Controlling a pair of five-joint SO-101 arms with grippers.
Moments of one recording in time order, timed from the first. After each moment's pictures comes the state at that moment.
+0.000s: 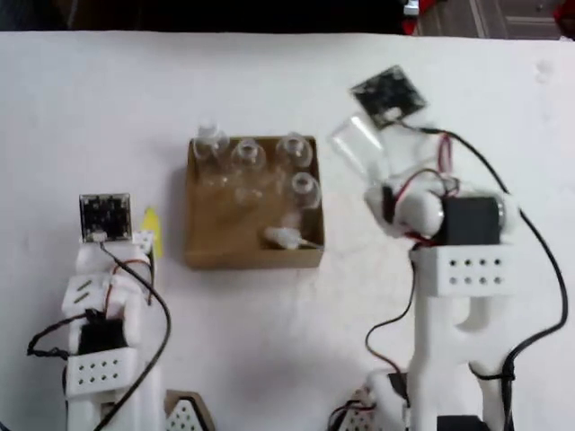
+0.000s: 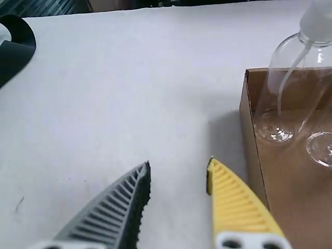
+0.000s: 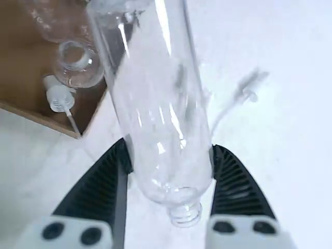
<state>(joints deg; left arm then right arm) -16.9 -73.6 91.0 21.7 -4.9 -3.7 -32.3 9.5 85.6 28.2</state>
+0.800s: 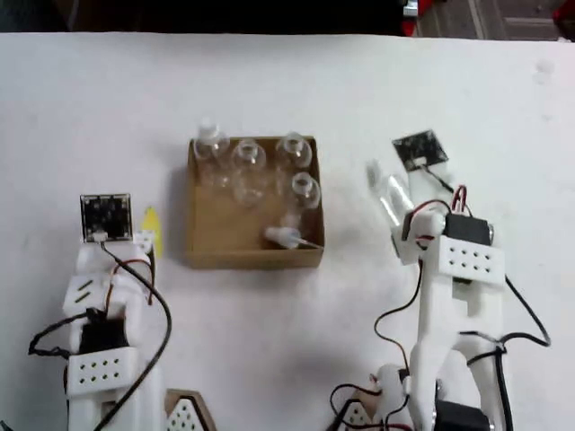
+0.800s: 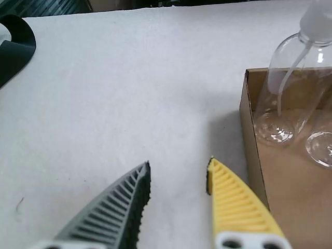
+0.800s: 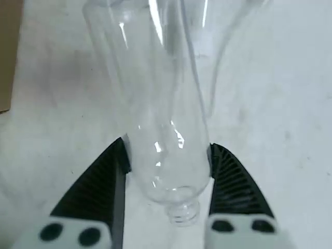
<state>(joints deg) -16.9 -73.6 91.0 21.7 -4.9 8.4 -29.4 42.9 60.7 28.4</state>
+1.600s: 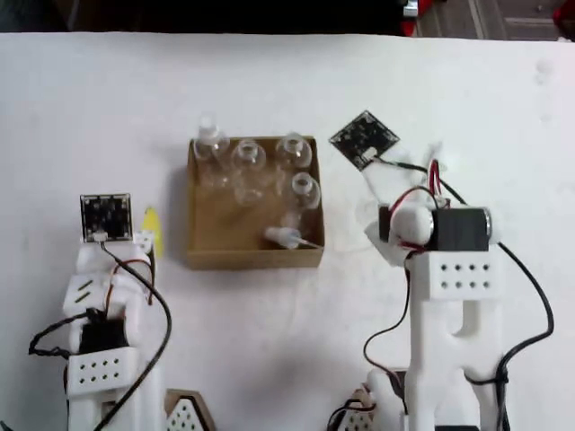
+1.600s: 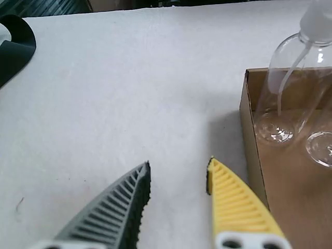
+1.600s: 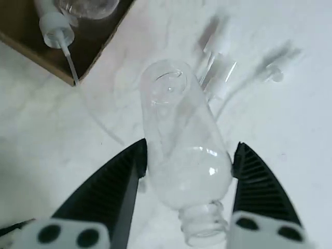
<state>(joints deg) -16.9 -73.6 91.0 21.7 -4.9 -3.7 -35.0 21.8 85.1 40.4</state>
